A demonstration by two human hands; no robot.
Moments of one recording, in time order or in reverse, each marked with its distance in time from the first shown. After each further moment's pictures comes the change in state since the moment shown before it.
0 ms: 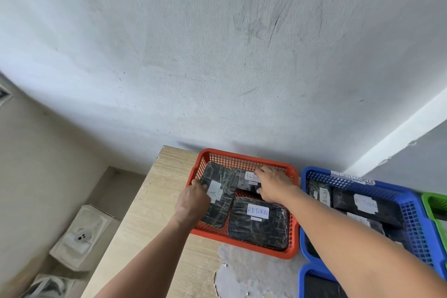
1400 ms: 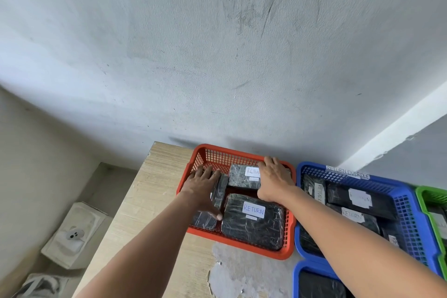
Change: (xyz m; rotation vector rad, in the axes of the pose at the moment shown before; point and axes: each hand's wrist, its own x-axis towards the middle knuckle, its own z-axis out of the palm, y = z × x) left_hand 0.043 0.017 0.016 0.679 -0.357 0.394; right_hand -0.019 0.002 -0.016 -0.040 0.066 0.079
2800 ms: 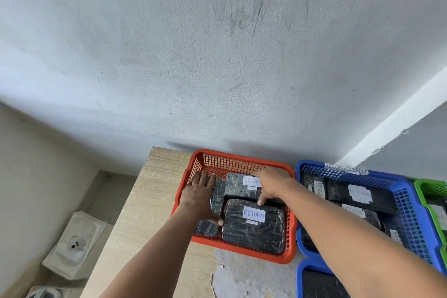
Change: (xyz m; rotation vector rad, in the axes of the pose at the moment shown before) left_hand -0.003 0.001 0.019 0.020 0.054 -0.072; right_hand 0.015 0.003 -0.002 0.051 -0.304 0.007
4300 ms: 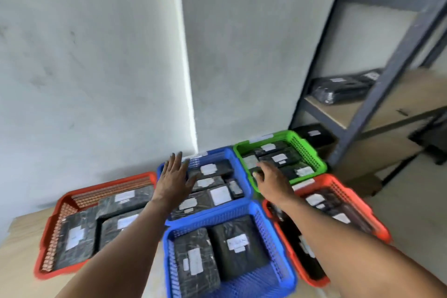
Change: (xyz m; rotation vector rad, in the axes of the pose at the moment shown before) left_hand -0.106 0.317 -0.076 -0.210 0.592 0.513; right_hand -0.330 0.276 0.164 0.677 0.982 0.420
